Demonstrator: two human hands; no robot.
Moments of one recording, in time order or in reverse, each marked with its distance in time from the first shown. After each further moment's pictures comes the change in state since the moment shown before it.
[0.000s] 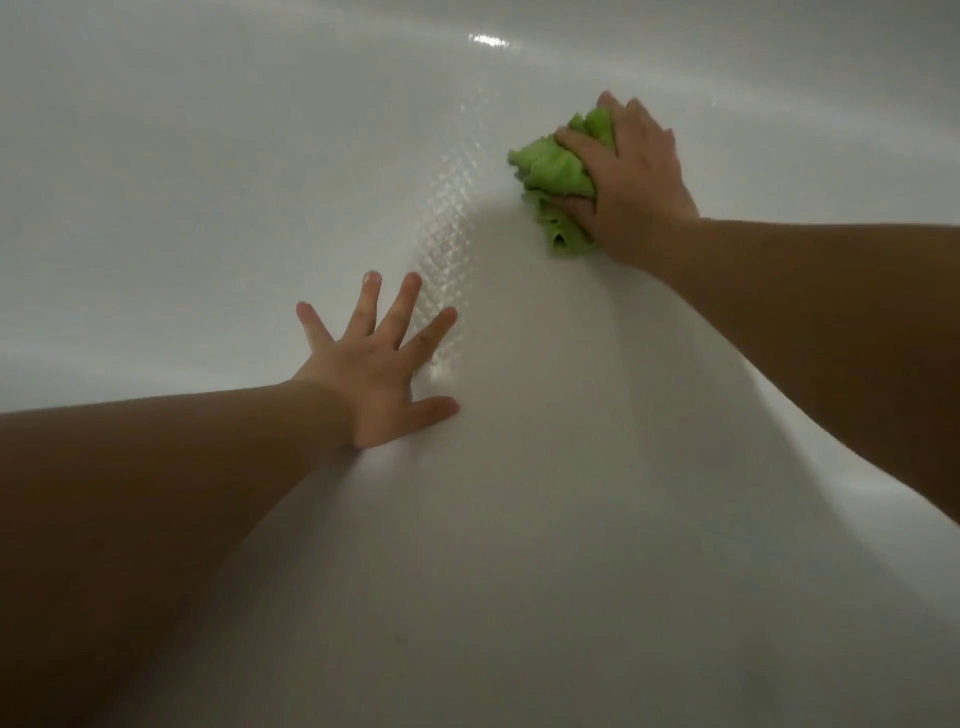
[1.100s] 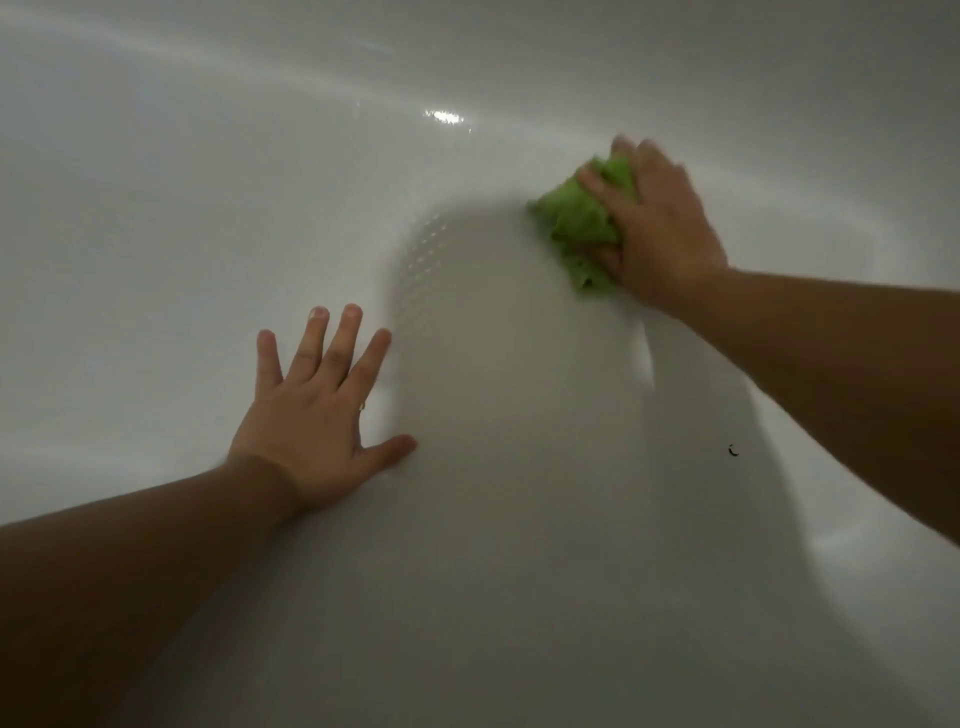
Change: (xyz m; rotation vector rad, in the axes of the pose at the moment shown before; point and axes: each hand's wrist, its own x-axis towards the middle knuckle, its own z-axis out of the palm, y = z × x) left_hand 0.037 0.030 0.006 -0.043 0.341 -0.053; right_hand -0.008 0.110 -0.023 -0.049 0.067 -0.126
